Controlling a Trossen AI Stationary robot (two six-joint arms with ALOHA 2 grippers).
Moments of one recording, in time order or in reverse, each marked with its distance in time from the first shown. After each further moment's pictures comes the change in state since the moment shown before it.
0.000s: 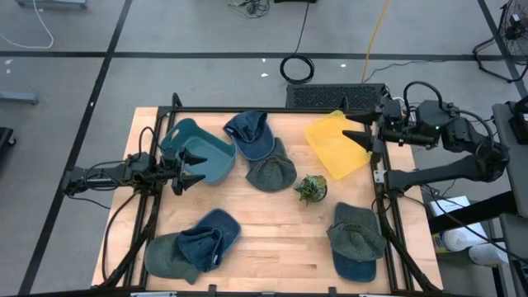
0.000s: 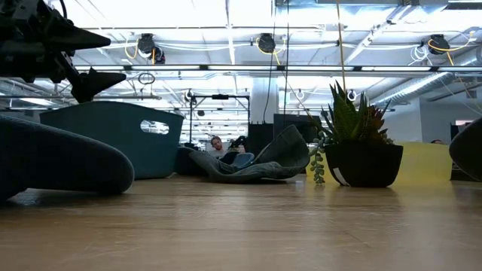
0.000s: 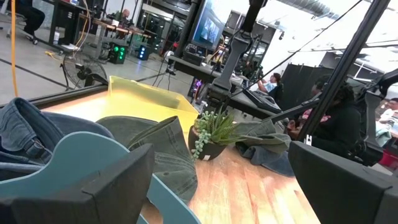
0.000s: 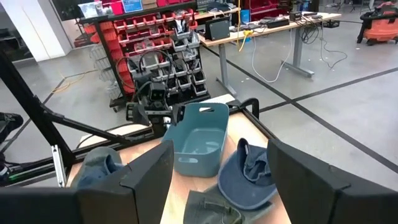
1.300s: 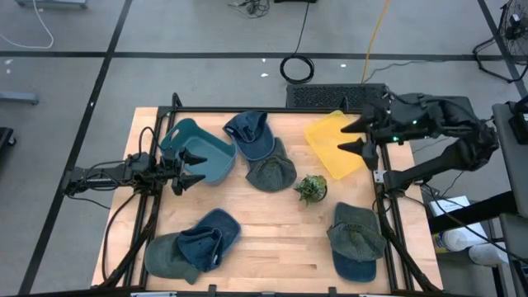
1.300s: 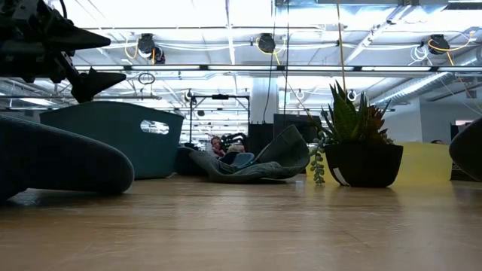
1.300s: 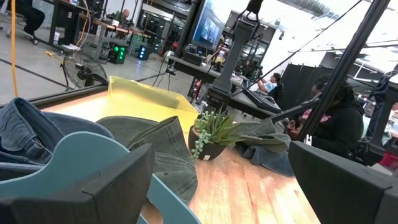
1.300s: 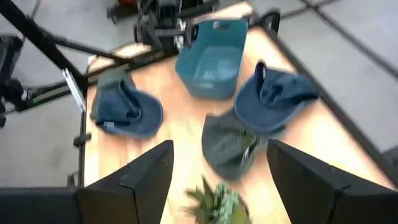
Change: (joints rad) left arm 0.000 0.000 0.000 0.000 0.000 0.000; right arm 0.103 0.371 0.548 -0.628 -0.056 0.153
